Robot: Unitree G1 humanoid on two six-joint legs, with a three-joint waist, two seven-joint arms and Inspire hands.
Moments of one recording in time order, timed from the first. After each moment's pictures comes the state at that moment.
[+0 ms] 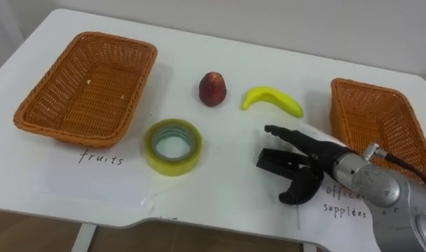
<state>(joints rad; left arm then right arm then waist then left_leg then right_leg) 0.17 0.22 0.07 0.96 0.27 0.07 0.12 -0.01 -0.35 0.08 -0.14 -0.68 0.25 0.71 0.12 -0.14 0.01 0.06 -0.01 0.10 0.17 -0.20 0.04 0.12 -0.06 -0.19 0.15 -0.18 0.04</state>
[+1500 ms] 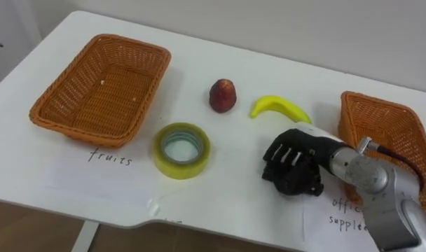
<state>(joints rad) 0.16 0.22 0.05 0.94 0.26 0.10 0.13 -0.10 -0.37 0.13 -0.02 -0.72 0.28 0.70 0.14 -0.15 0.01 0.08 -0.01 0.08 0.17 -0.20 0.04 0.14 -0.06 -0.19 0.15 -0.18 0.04</state>
